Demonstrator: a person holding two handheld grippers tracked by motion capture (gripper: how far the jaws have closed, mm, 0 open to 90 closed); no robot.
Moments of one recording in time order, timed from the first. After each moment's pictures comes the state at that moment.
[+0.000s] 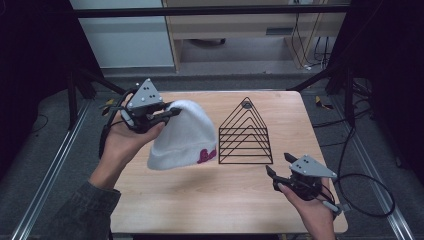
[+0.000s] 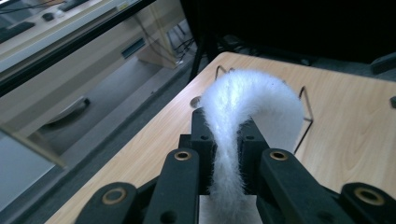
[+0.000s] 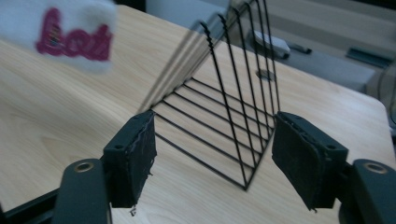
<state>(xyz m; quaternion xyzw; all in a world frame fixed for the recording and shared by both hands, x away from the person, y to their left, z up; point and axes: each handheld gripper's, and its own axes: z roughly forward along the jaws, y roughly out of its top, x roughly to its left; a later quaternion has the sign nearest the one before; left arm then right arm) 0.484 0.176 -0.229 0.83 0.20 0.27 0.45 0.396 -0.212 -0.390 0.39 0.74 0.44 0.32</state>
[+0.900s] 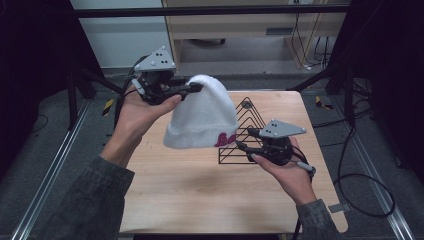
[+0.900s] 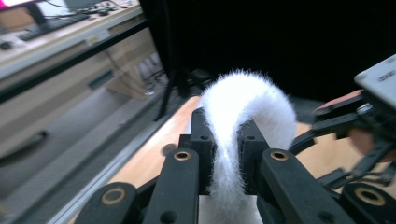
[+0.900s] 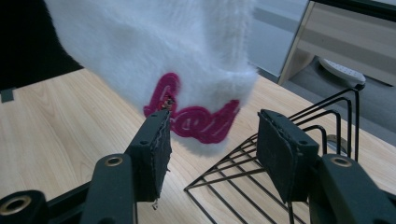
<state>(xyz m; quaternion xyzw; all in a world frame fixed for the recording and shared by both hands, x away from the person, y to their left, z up) 0.511 0.140 -0.181 0.81 0.17 0.22 0.51 0.457 -0.152 -0.331 0.30 0.78 0.50 0.23</state>
